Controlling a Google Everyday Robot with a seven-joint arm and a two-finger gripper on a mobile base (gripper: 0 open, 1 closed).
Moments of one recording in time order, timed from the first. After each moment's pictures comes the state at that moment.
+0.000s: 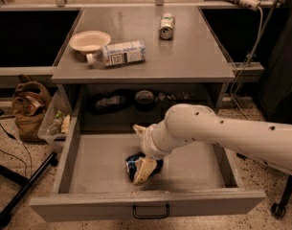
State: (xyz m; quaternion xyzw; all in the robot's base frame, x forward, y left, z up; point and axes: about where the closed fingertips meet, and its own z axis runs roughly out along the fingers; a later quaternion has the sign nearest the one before) arm 0.506 0.023 0.644 -0.70 0.64 0.12 0.28
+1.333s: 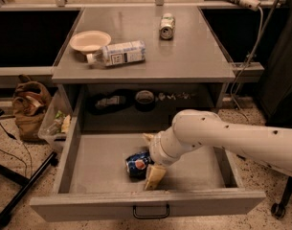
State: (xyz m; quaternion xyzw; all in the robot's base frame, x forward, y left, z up) arm 0.493 -0.007 0.613 -0.70 0.66 0.13 0.25
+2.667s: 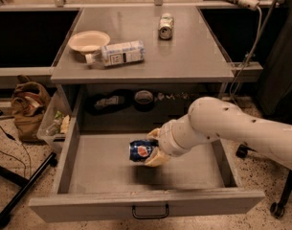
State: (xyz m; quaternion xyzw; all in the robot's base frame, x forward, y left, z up) arm 0.499 -0.026 0.669 -0.68 0.66 0.12 0.29
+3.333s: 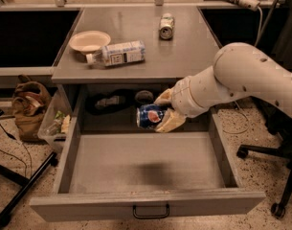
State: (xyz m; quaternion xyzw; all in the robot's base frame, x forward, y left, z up) arm 0.546 -0.055 0.797 -0.70 0.62 0.07 0.35
